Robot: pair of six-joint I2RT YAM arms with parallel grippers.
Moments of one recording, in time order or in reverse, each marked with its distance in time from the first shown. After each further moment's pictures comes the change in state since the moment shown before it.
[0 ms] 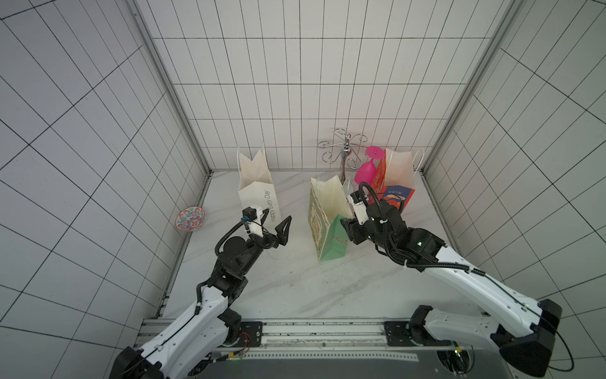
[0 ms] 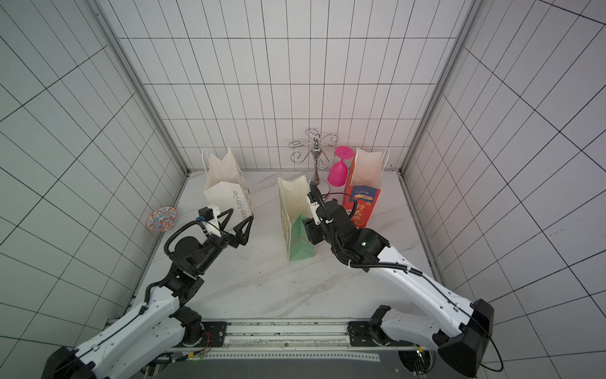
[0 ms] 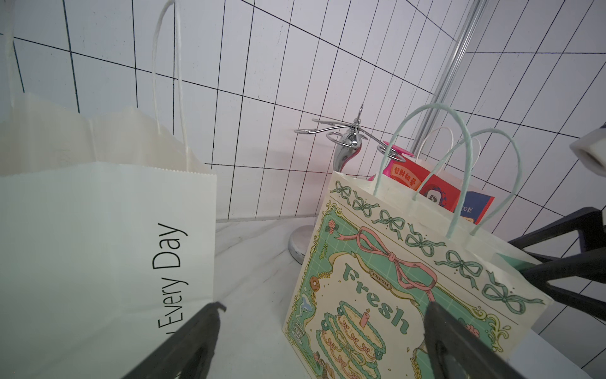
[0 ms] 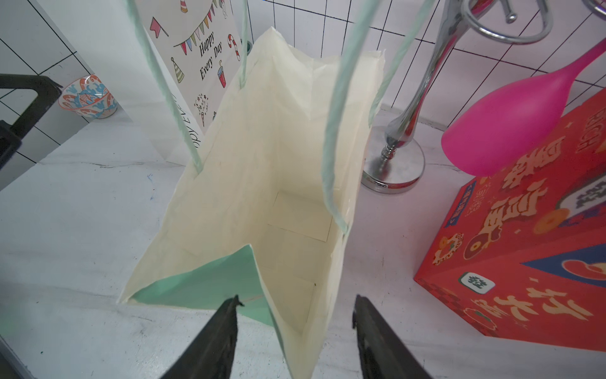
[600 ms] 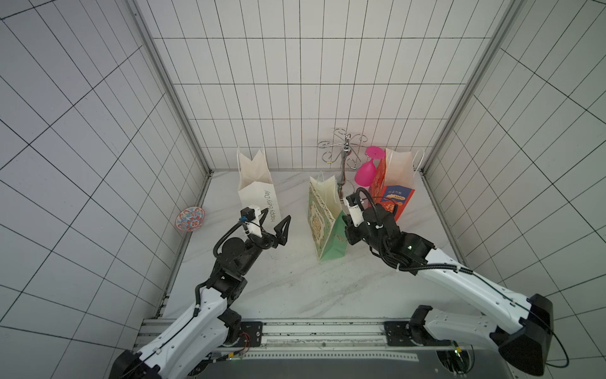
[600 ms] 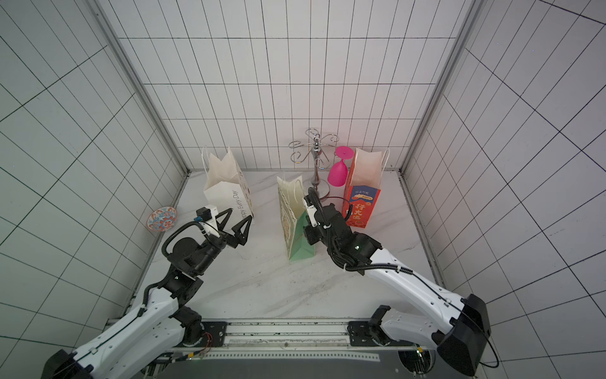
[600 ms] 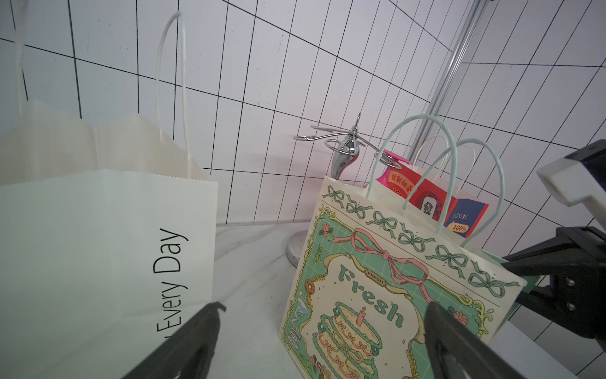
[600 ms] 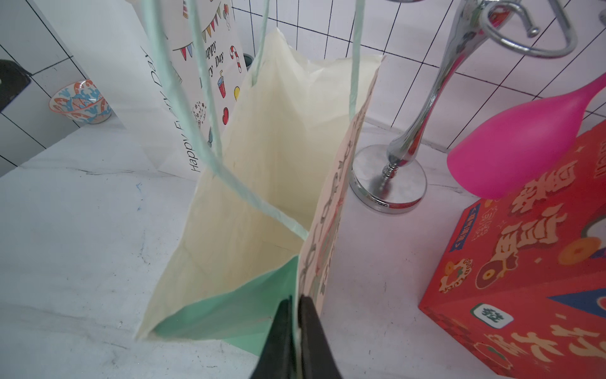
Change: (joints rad) left arm 0.000 -0.026 0.000 -0.001 -0.004 -0.011; right arm 0.000 -0.006 -0.111 0.180 0.011 -0.061
